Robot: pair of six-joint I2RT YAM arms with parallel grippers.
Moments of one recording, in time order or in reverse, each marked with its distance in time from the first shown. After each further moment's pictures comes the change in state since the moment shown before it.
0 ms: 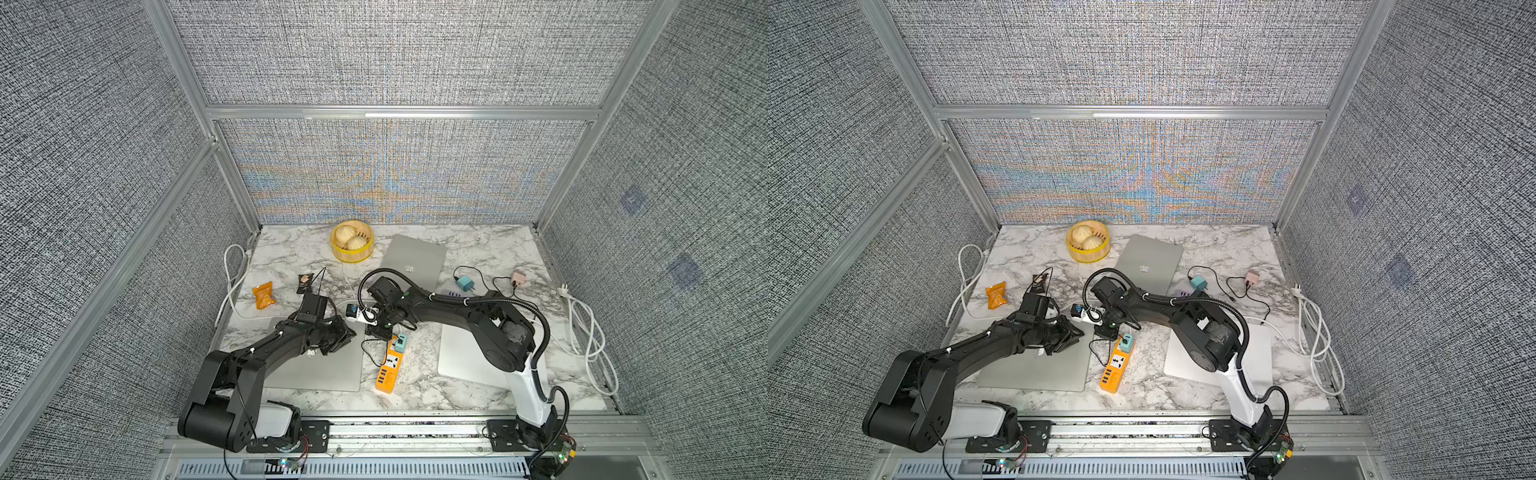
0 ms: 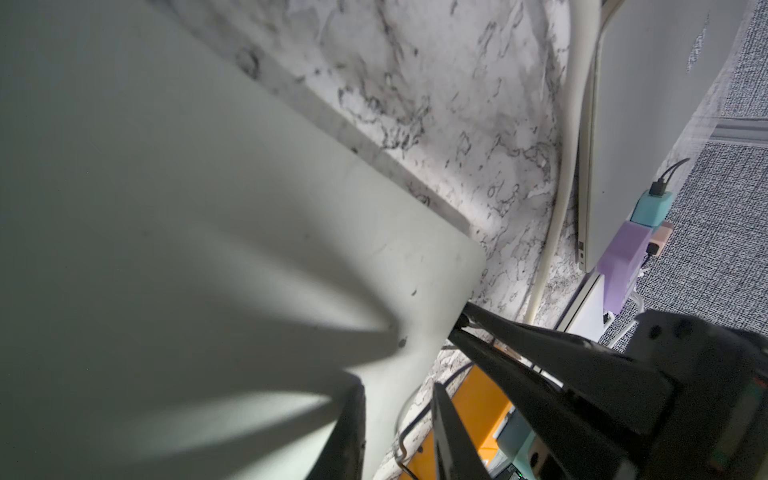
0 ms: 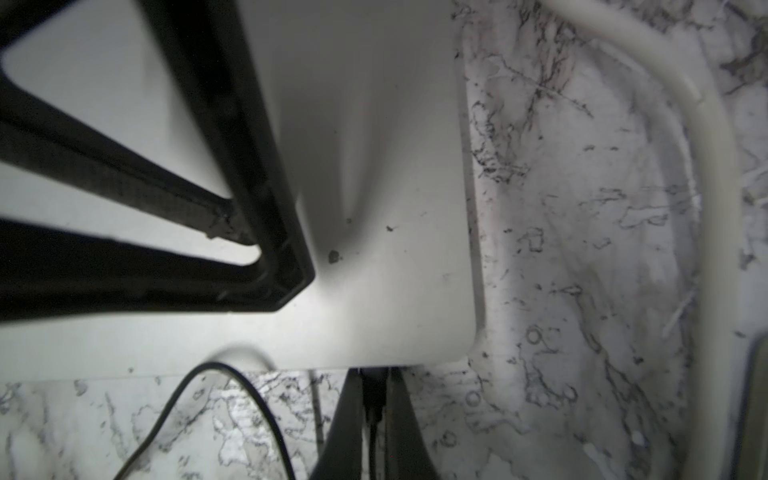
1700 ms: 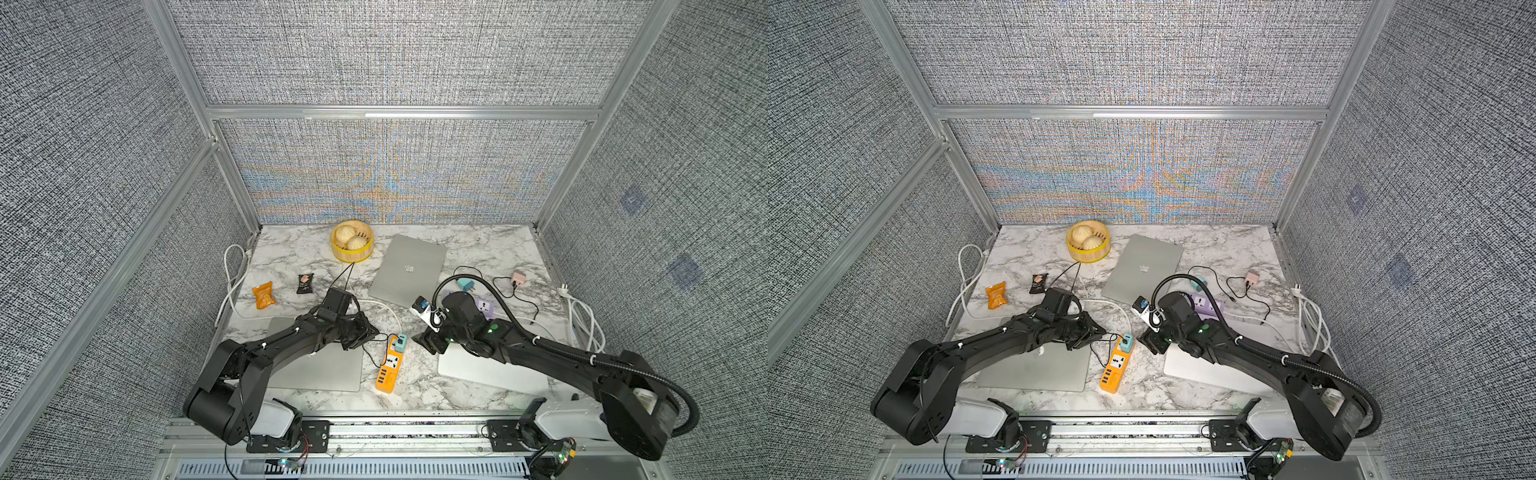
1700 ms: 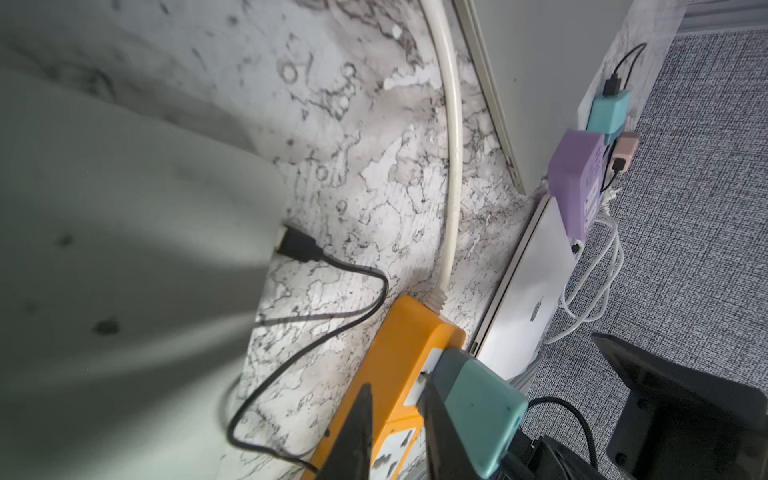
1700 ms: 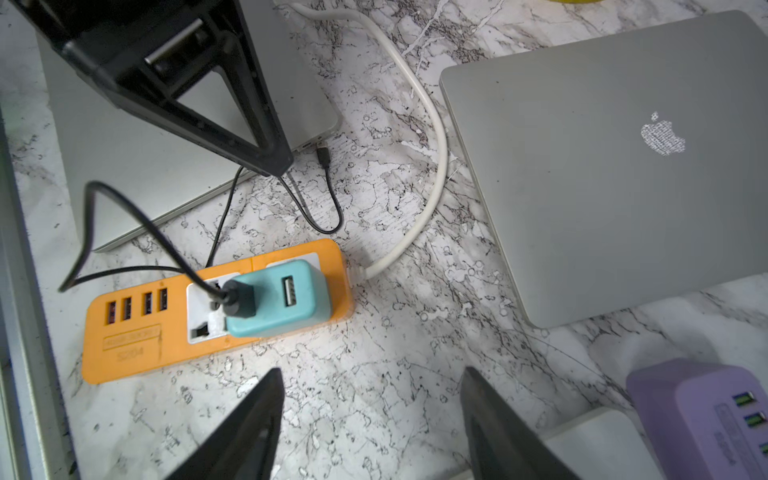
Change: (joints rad) left arm -0.220 0.053 0.092 0.072 0.046 -0.084; right arm -0.135 -0.833 -0.798 0.289 0.108 0.346
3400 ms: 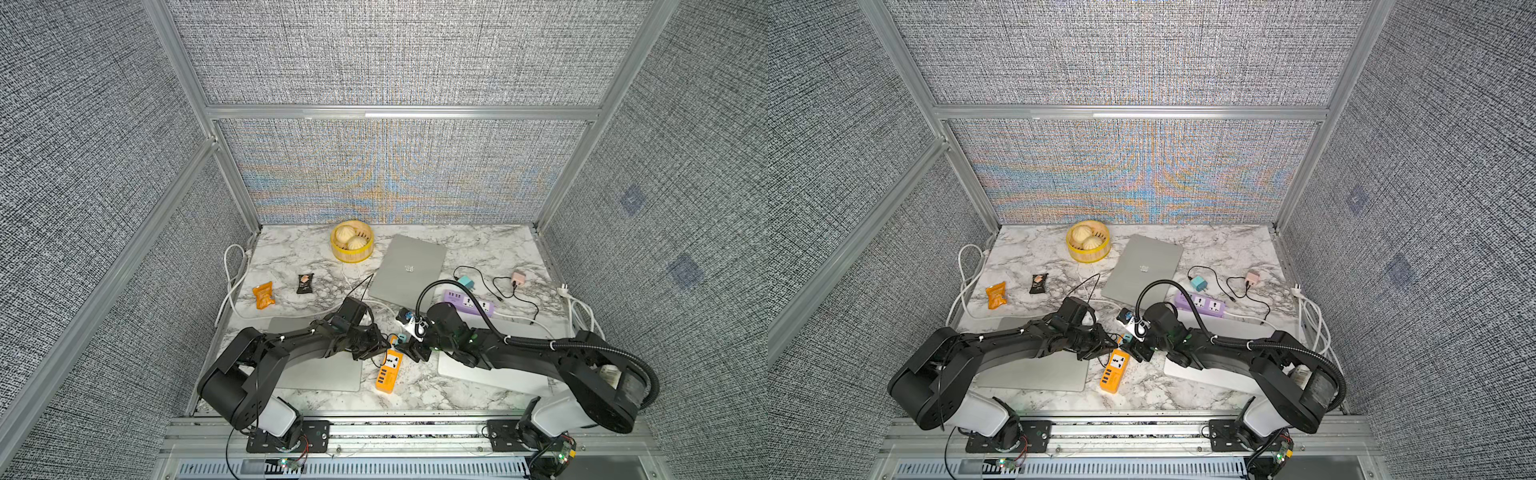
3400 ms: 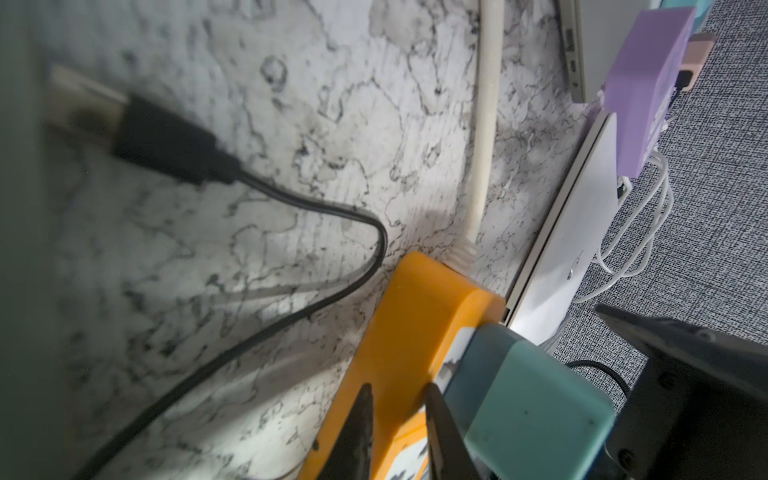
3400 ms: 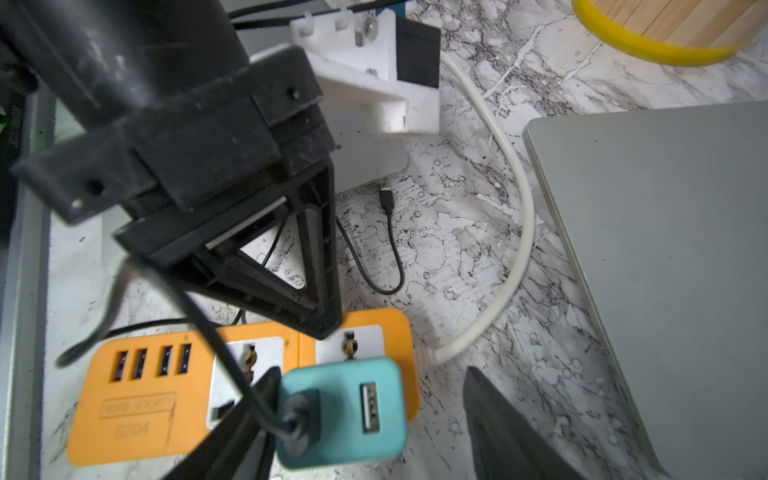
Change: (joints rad) left arm -0.124 0.093 -0.028 0.083 0.008 -0.001; right arm 0.095 0.190 -0.043 0.328 -0.047 -0.011
